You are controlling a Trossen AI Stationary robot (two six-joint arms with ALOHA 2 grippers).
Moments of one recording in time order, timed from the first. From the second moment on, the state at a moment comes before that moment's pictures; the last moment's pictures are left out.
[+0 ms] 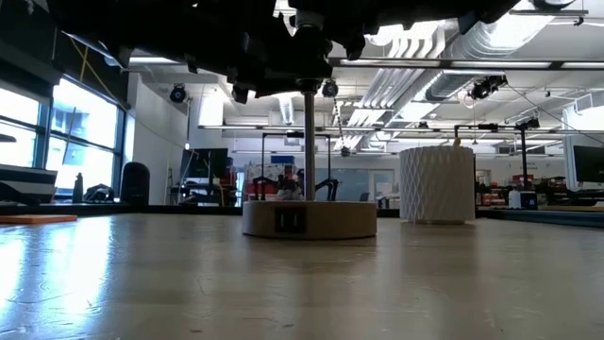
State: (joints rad) left arm -0.24 1.67 0.73 0.81 -0.53 -0.06; right arm 0.08 1.54 0.89 0.47 0.06 0.03
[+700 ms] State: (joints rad) left arm -0.27 1.66 0.91 0.39 -0.69 -0.22; right arm 0.07 1.54 0.93 0.37 0.13 0.07
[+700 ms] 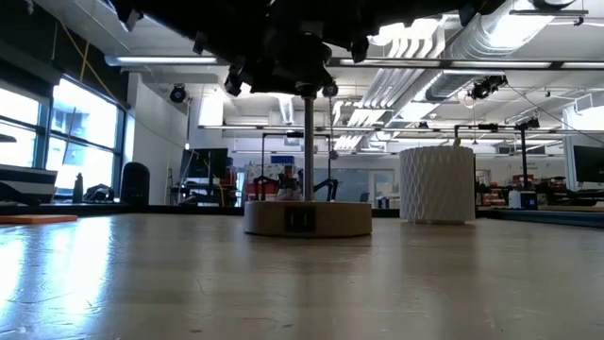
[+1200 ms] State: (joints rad) left arm -0.27 1.58 0.92 0.23 -0.56 -0.07; right arm 0.05 1.53 0.93 0.40 -0.03 0.01
